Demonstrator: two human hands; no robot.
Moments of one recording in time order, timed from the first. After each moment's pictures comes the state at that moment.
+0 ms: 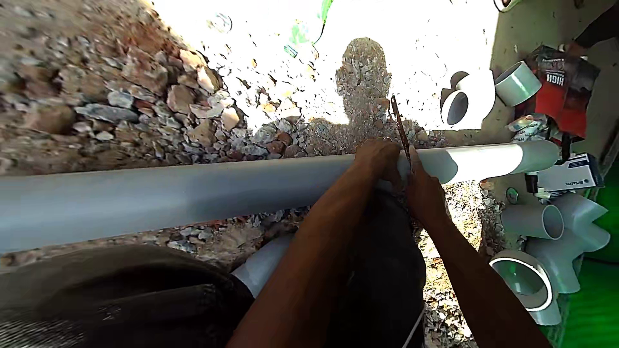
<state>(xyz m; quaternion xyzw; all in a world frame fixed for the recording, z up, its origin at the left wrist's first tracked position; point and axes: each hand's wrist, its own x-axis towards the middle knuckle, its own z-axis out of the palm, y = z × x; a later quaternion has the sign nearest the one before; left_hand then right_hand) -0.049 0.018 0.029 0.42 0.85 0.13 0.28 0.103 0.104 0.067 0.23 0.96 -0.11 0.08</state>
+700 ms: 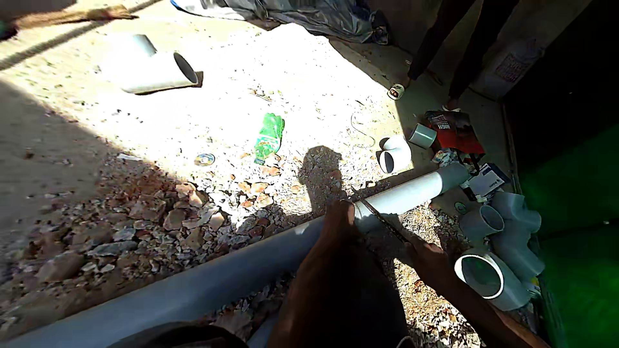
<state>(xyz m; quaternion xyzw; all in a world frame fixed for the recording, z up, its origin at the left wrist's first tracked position) -0.002 0.001 0.030 0.38 0.89 0.16 0.19 0.244 0.134 0.117 0.28 0.95 -0.11 0.11</state>
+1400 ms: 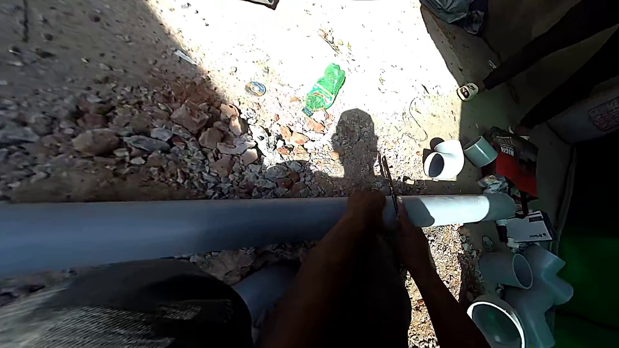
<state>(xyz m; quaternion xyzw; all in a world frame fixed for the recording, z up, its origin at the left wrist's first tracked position) -0.016 -0.011 0.028 0.37 0.89 0.14 0.23 0.120 0.092 0.058 0.25 0.96 -0.08 0.08</state>
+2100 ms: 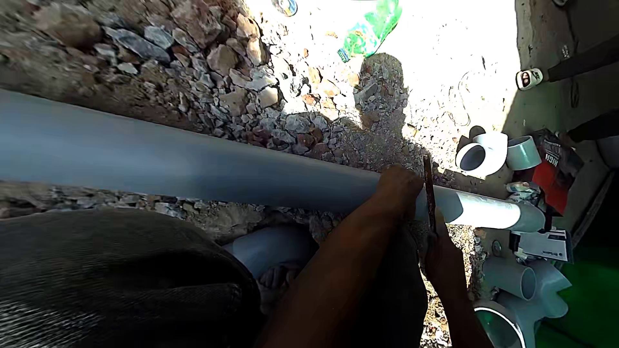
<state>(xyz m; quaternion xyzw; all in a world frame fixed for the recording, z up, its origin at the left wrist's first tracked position) -0.033 -0.002 0.038 0.38 0.87 0.20 0.26 0.155 0.095 0.078 0.20 0.97 -0.06 0.07</state>
